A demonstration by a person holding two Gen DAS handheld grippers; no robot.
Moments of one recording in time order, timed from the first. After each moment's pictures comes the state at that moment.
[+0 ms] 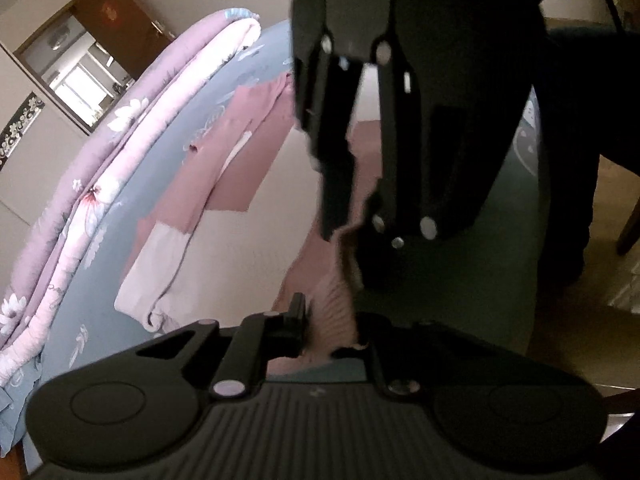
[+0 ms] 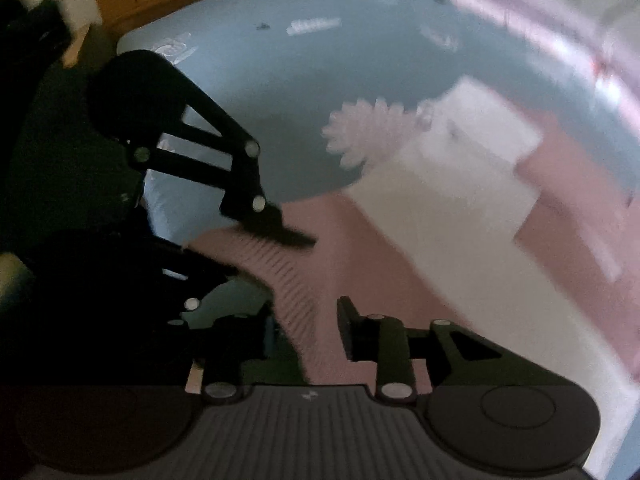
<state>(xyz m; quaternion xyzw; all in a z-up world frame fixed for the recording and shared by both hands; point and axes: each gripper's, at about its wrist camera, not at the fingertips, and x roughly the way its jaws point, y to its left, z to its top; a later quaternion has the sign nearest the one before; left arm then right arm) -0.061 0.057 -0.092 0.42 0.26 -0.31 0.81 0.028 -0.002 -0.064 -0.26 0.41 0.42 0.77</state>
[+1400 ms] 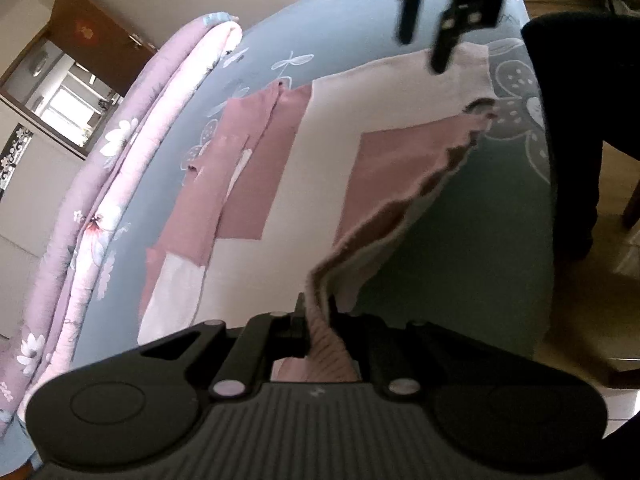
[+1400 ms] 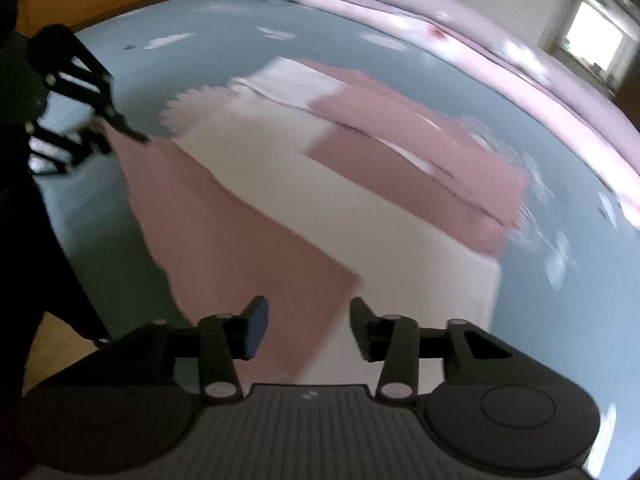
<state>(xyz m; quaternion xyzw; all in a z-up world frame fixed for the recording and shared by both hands) -0.039 0.028 -0.067 0.48 0.26 -0.31 0.78 0.008 -0.176 -0.051 -0.22 0.43 0.23 0.85</state>
